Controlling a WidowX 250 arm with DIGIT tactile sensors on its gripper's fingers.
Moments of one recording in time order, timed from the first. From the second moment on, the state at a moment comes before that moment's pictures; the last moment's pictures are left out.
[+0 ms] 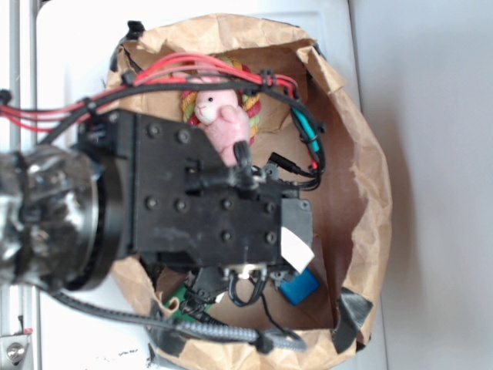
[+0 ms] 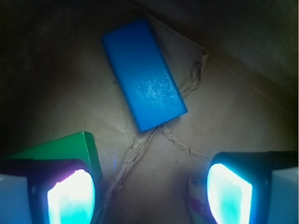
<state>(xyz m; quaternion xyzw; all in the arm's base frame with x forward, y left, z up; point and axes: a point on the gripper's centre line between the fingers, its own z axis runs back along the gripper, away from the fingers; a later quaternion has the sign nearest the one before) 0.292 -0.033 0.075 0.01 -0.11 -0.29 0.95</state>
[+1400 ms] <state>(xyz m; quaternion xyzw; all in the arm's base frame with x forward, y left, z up) 0.323 -0.036 0.060 0.00 -0.13 -0.37 0.92</state>
